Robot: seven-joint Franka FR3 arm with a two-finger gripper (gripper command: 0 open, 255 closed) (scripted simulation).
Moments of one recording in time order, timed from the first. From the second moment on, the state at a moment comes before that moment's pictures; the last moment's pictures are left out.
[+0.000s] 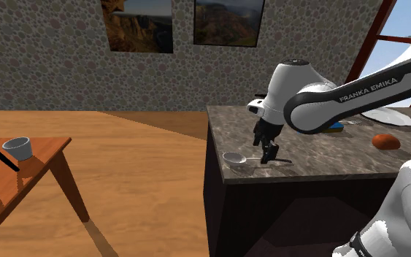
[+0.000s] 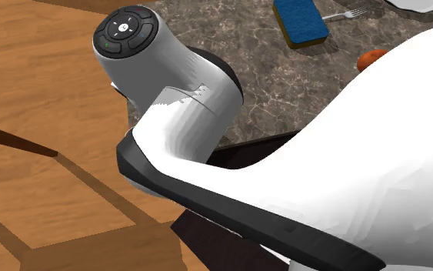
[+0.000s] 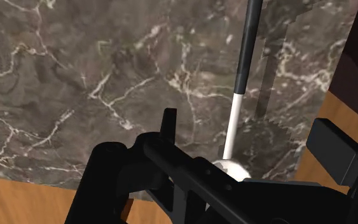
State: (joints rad) arm 0.20 -0.44 -0.12 -2.72 -0.15 2.38 -0.77
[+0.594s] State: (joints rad) arm 0.20 -0.37 -0.13 -2.75 -0.15 2.48 -0.77
